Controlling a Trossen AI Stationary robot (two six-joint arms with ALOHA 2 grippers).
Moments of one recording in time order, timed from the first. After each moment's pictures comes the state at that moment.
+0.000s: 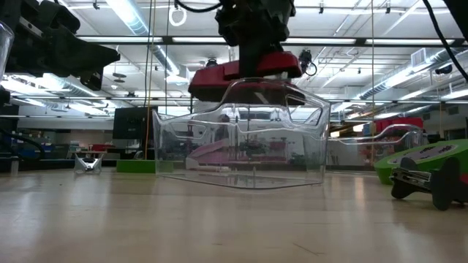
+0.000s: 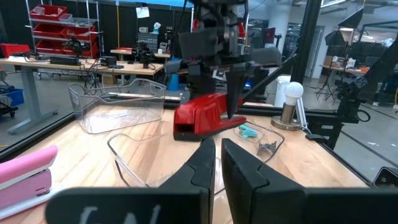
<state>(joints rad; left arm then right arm) -0.01 0.01 0.01 0.05 -0.02 -0.09 0.05 1.99 1.83 -1.08 -0.10 0.58</state>
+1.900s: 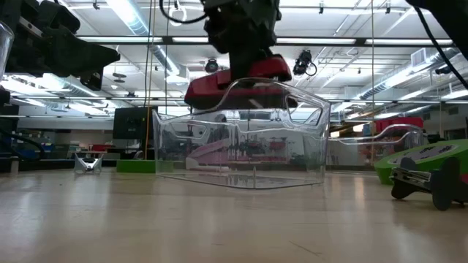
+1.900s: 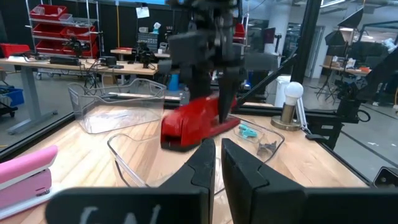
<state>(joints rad) -0.01 0.01 0.01 0.05 -0.02 -0.09 0.02 2.13 2.02 -1.23 -0.09 0.57</state>
